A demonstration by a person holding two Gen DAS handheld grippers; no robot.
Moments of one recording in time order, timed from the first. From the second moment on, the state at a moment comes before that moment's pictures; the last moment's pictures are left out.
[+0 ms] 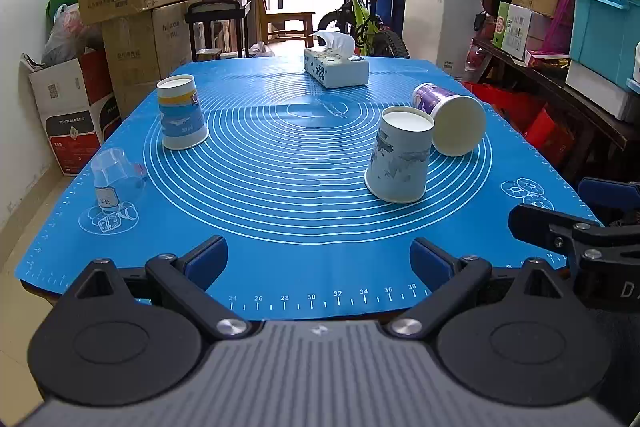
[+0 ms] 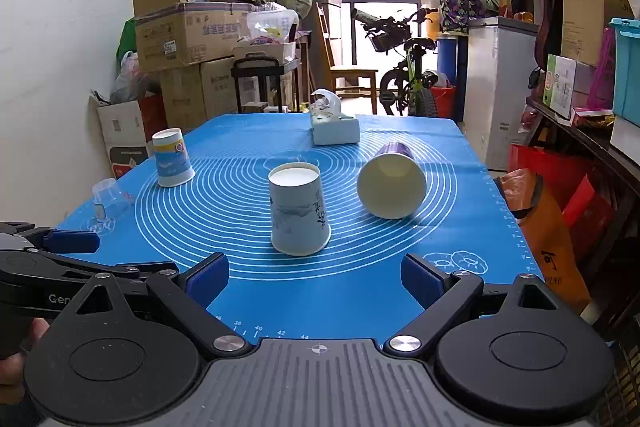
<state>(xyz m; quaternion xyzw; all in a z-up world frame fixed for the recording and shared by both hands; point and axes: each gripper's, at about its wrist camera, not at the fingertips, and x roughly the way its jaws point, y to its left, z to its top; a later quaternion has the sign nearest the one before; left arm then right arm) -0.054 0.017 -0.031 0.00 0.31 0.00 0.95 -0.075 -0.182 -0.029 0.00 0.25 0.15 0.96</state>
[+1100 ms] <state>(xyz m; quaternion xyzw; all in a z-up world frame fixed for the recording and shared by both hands) -0.054 0.016 -0.032 0.01 0.31 -0.01 0.95 -0.074 -0.185 -0.024 0.00 0.25 0.16 0.95</state>
